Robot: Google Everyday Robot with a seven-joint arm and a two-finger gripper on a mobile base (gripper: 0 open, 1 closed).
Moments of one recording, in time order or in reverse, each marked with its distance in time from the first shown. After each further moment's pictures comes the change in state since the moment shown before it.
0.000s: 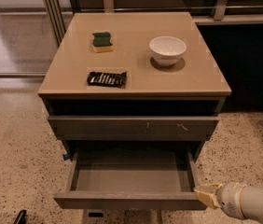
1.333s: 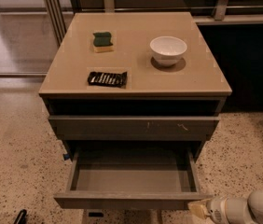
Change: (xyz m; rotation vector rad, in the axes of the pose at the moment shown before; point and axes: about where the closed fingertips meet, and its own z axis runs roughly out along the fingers) arm 0.096 -0.034 0.085 -0.063 0.111 0.217
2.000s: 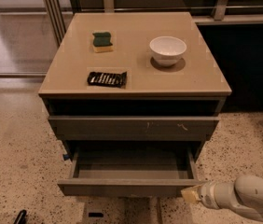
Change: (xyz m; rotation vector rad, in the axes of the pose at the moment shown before) arm -0.041 -0.017 0.031 0.014 -0.003 -0.088
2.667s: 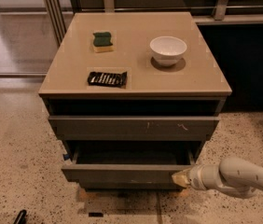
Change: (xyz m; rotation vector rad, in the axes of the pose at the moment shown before) arm -0.057 -0.015 0.033 0.009 -0.010 -0.123
